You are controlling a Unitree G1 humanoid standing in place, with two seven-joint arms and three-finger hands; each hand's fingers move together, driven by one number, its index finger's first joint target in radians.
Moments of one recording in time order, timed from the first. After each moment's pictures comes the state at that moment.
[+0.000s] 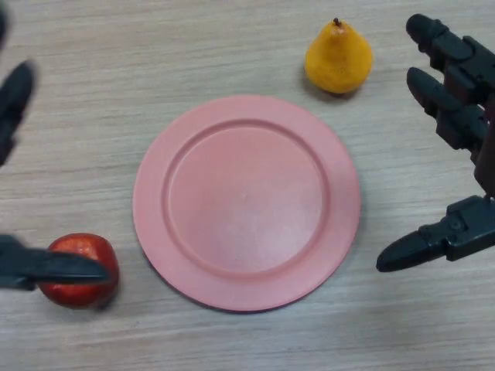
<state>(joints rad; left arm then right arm) 0.07 0.30 0.59 -0.90 -0.48 0.67 -0.25 -0.23 -0.33 -0.10 -0.85 0.16 0.88 0.26</state>
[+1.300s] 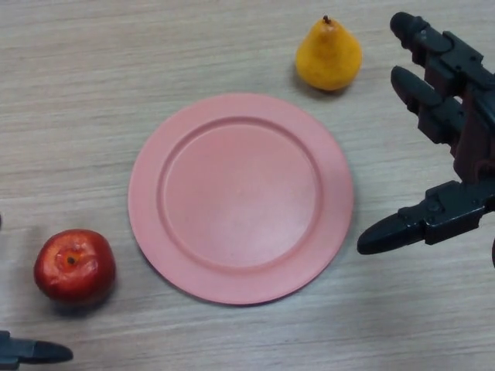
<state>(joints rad) 0.15 0.25 0.47 0.00 -0.01 -0.21 -0.39 -0.29 -0.30 -0.04 -0.79 0.11 0.91 0.24</state>
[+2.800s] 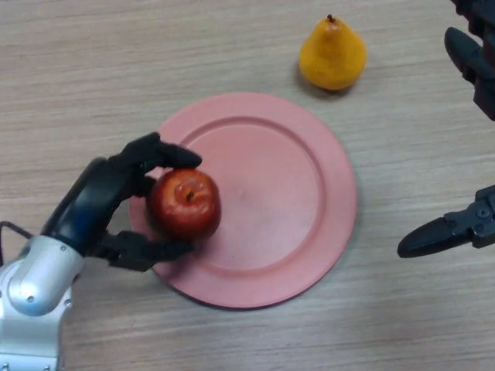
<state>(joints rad) -0.13 0.26 0.01 -0.29 0.32 0.23 -0.35 -0.25 -0.36 -0.14 -0.93 0.06 0.83 0.31</state>
